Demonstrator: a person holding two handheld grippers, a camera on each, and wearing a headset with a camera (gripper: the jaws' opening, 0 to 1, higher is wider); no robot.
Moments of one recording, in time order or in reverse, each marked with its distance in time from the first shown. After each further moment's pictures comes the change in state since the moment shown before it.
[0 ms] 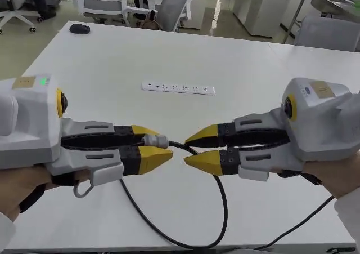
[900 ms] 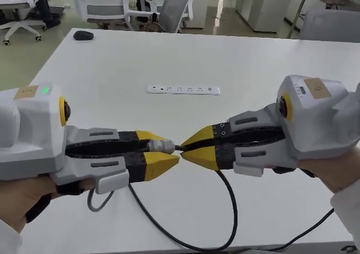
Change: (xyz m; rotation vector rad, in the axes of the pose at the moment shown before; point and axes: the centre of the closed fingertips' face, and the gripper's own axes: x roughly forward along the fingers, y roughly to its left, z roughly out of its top) left arm -0.010 0.002 0.002 0.001 0.015 -0.012; right arm 0.016 -0.003 0.001 -0.076 -0.010 -0.008
